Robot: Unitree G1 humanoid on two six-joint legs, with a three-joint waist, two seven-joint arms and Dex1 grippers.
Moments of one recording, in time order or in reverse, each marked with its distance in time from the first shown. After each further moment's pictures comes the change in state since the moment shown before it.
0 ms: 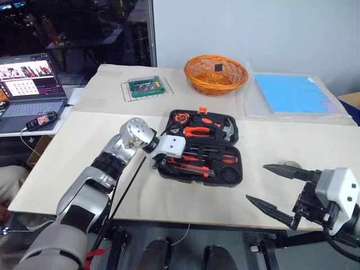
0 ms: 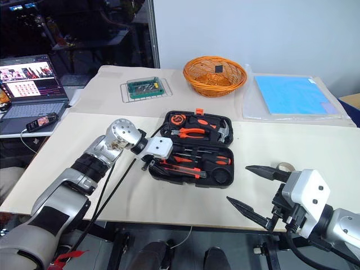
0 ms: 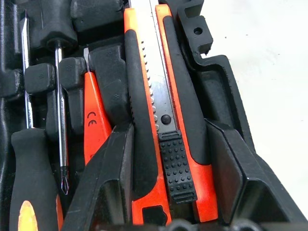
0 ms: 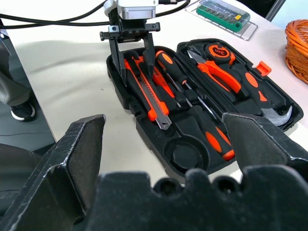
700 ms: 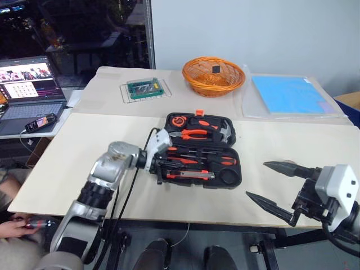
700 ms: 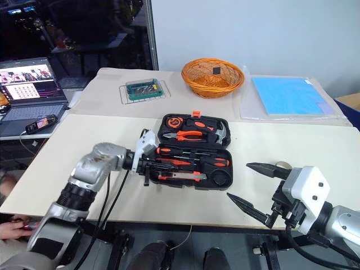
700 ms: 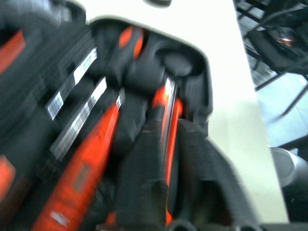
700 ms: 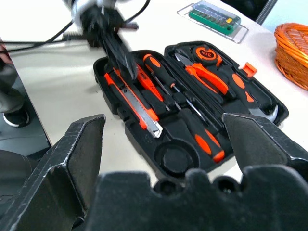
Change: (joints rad) left arm 0.384 -0.015 0.253 -0.503 -0.223 0.650 0.372; right arm -0.027 -0.008 0.016 0.027 -0.001 0.000 -0.012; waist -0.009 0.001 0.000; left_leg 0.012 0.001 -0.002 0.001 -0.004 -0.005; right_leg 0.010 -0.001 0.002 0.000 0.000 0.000
